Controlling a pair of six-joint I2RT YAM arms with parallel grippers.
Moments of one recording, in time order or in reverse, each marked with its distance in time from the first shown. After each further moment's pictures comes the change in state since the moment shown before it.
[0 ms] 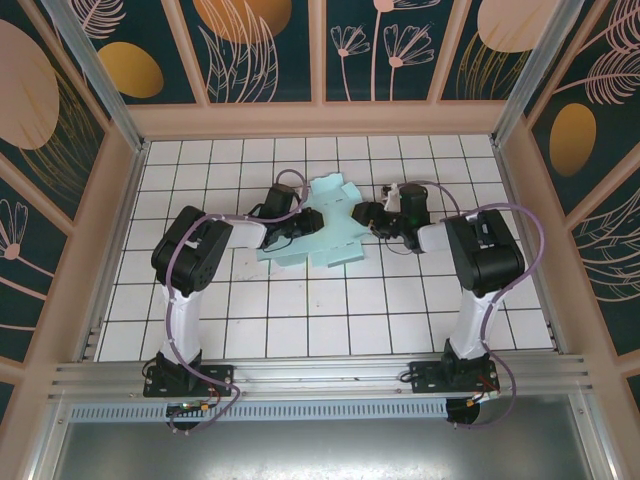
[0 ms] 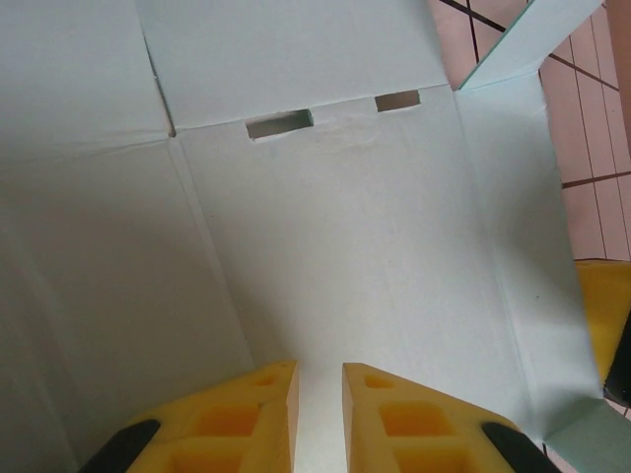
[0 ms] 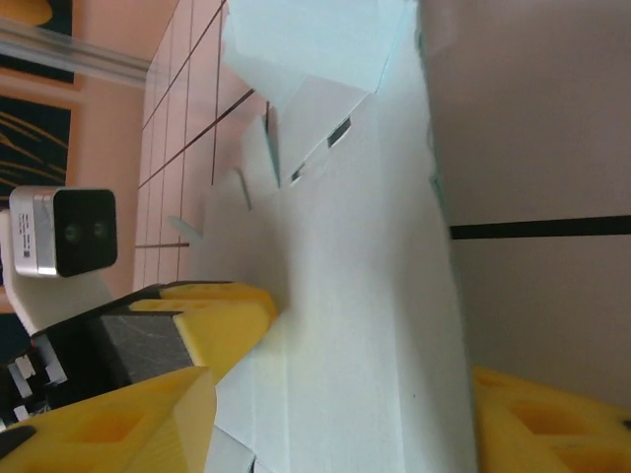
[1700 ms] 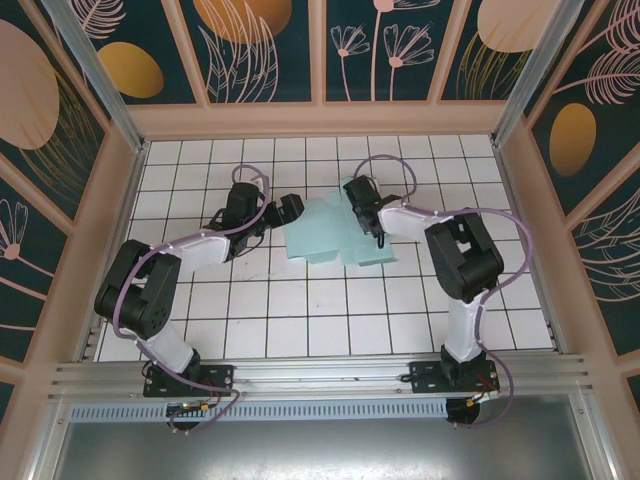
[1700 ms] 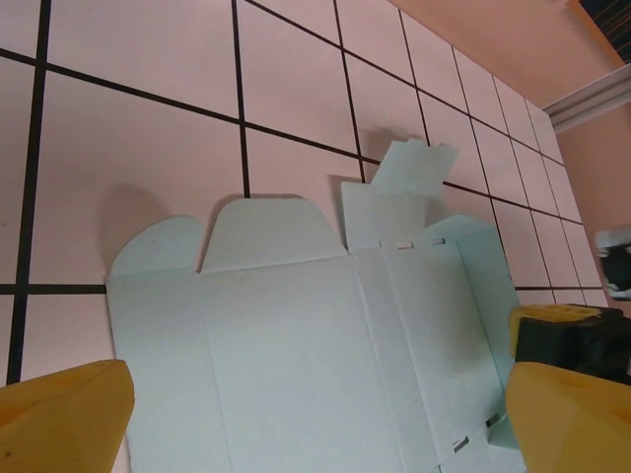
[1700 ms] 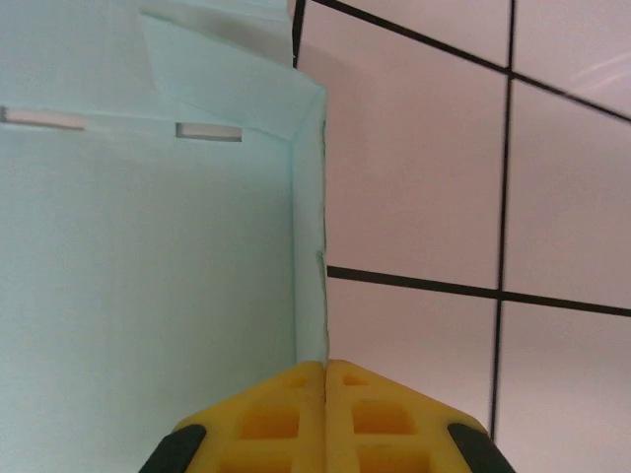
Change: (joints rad) left arm 0.092 -0.419 -0.262 0.004 -0.180 -0.009; right arm 0.289 0.040 0.401 -0.884 1.270 -0.688
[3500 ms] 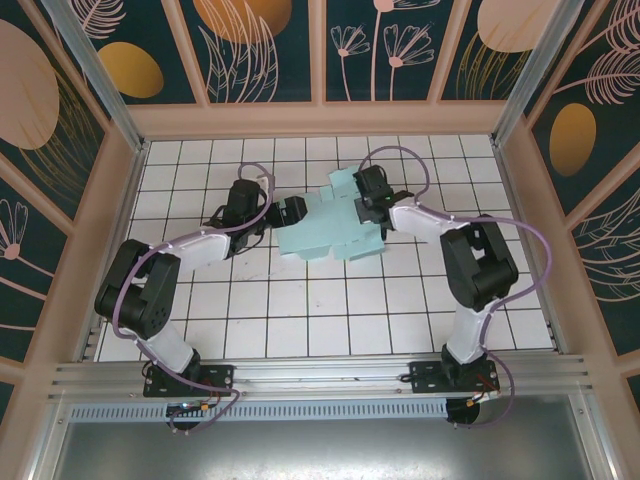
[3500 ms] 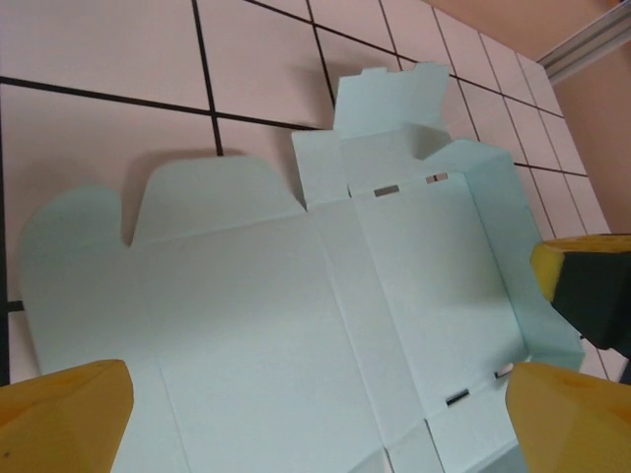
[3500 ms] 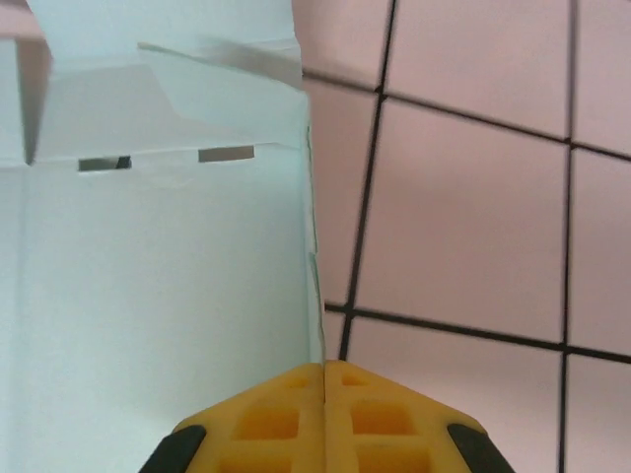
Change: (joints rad) left arm 0.000 0.002 0.036 -0.053 0.052 0.115; right arm -0.027 -0.082 -0.002 0.084 -0.197 0.016
